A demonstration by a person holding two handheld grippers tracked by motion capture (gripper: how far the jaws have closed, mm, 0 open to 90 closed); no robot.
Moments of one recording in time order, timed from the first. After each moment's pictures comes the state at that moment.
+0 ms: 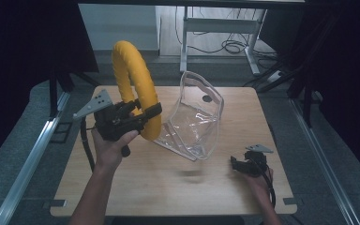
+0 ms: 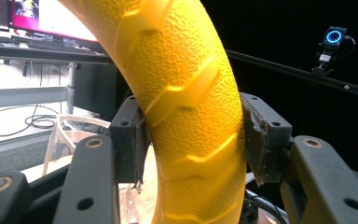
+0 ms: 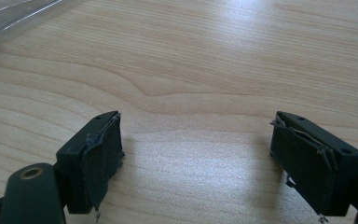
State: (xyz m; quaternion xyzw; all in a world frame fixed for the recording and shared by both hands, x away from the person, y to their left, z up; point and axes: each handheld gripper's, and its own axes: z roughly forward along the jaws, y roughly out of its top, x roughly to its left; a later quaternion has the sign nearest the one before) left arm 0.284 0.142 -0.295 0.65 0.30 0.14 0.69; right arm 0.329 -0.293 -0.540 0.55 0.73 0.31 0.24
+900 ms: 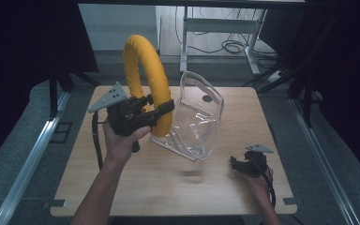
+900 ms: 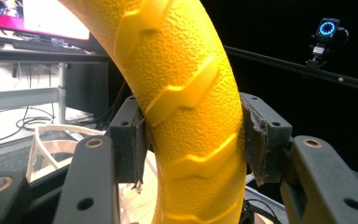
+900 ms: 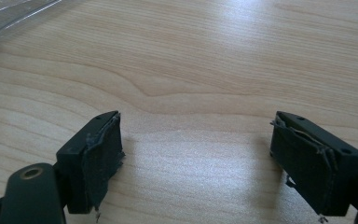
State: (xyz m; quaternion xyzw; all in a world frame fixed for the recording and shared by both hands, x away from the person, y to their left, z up) left arm 0.291 0.115 -0.281 0.66 0.28 0.14 0.68; right arm 0.329 -0.293 -0.540 0.55 0.74 0.31 0.24
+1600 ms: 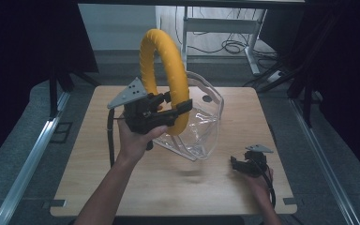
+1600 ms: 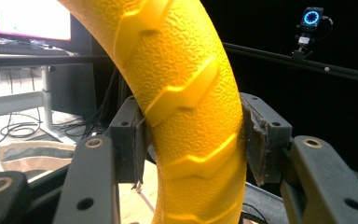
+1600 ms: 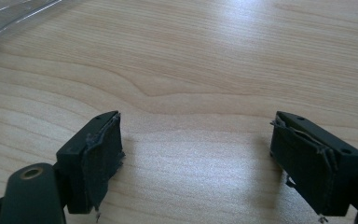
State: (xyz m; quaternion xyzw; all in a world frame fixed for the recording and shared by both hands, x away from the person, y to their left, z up) left arm 0.290 0.079 -0.267 0.68 0.25 0.13 0.68; right arm 0.330 -0.293 -0.541 0.55 0.74 0.31 0.25
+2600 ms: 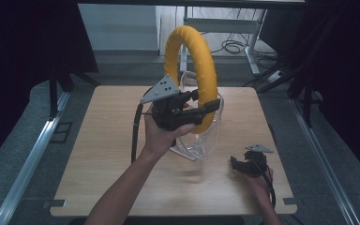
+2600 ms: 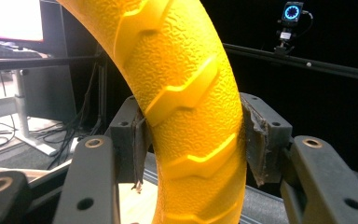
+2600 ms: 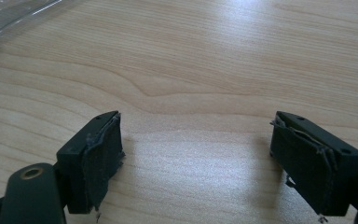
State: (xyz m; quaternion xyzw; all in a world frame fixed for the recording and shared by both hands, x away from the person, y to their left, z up) left arm 0.300 0.025 -0.262 0.69 0.22 0.11 0.68; right arm 0.329 -0.293 -0.540 0.55 0.74 0.31 0.24
